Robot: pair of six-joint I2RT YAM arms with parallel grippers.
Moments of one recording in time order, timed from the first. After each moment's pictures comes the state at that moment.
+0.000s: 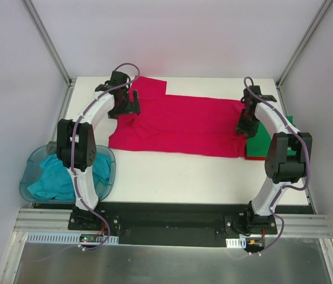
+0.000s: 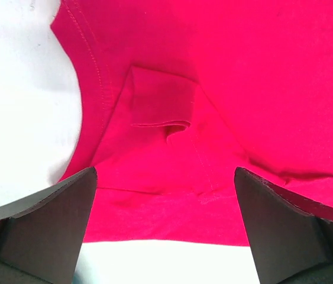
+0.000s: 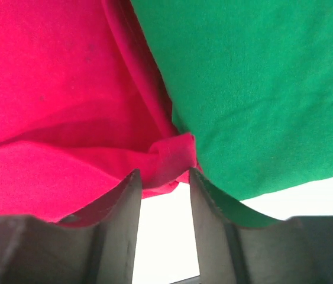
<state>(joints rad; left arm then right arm) -0.21 1.96 1.65 -0.74 -0.03 -0.39 0.05 1.81 1.44 -0.95 0.18 0.42</state>
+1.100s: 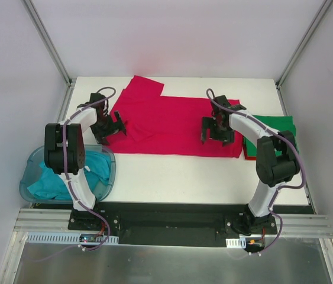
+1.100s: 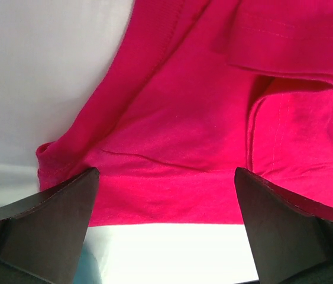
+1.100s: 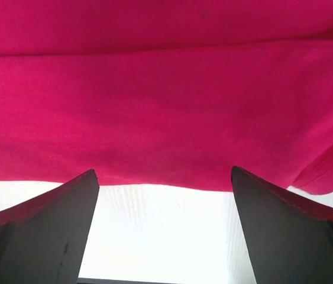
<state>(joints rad) -0.01 1.88 1.28 -0.67 0.19 -0.48 0.34 1.81 1.31 -0.80 0.03 0.38</state>
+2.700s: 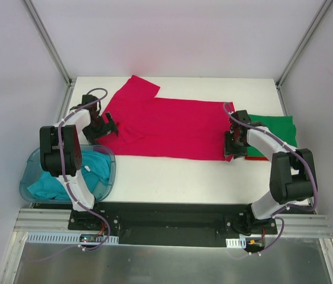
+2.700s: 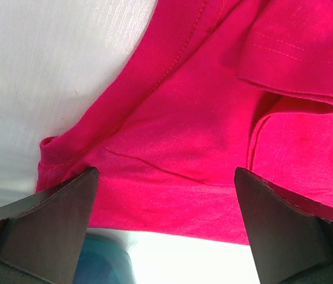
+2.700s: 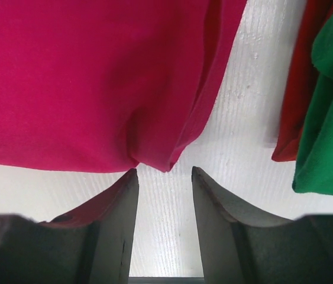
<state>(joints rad) 0.07 1.85 1.23 -0.65 0.12 -0.47 0.20 1.58 0.98 -0.70 0.03 0.22</state>
